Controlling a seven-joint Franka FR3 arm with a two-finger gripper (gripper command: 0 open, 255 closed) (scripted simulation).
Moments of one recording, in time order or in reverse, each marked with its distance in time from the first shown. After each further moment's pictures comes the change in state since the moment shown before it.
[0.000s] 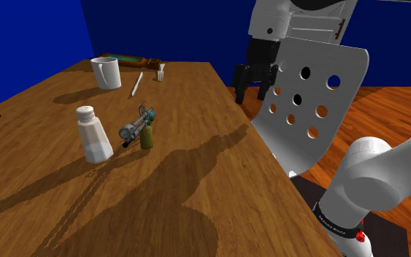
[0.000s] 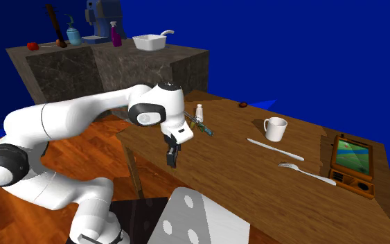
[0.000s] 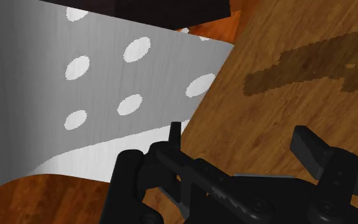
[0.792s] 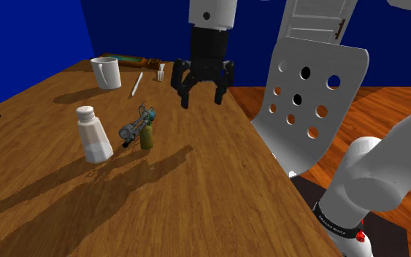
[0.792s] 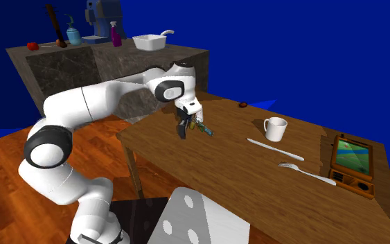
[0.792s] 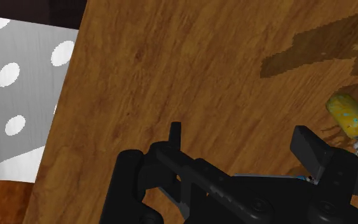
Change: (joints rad) arm 0.023 0.320 0.249 0.324 0.051 0.035 0.335
